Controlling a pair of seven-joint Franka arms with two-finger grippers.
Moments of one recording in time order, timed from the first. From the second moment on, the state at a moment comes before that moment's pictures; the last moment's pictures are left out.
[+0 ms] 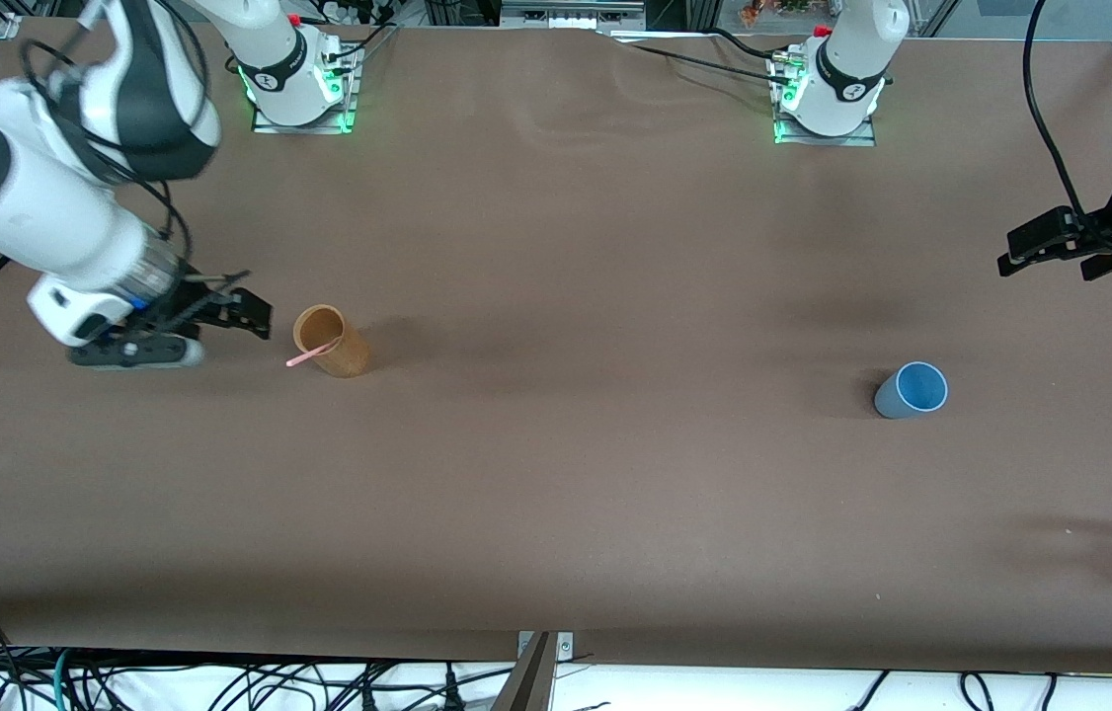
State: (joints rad) left arm -0.02 0.10 0.05 -1.49 -0.08 1.53 0.03; right arm 0.24 0.18 -0.04 -1.83 0.06 2.04 0.13
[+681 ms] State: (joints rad) left arm -0.02 0.29 0.05 -1.50 -0.08 1.56 0.03; right arm 0.26 0.29 -0.03 -1.92 0.06 2.21 0.14
